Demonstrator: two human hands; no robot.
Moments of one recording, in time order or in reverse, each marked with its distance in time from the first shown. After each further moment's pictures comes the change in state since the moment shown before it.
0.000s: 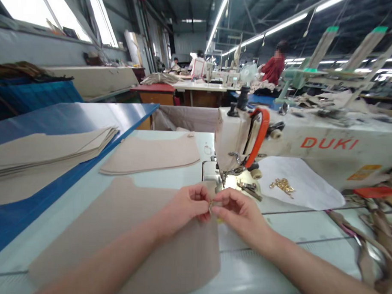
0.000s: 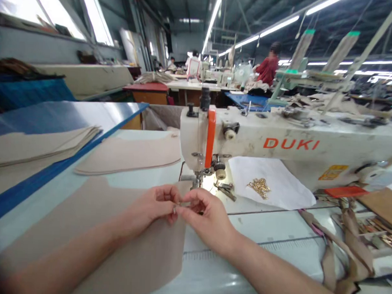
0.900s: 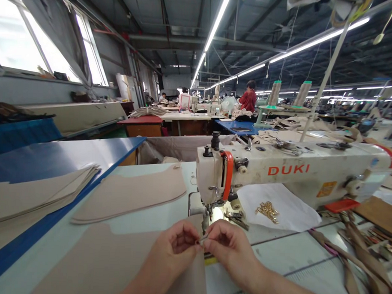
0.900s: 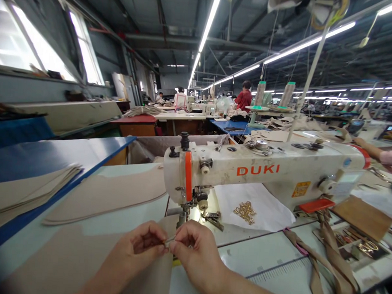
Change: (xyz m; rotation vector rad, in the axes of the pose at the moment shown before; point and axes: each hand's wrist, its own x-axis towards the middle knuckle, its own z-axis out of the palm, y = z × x) left_hand -0.003 -0.003 0.001 0.038 0.121 0.217; right_hand 0.005 0.010 0.003 0.115 0.143 -0.092
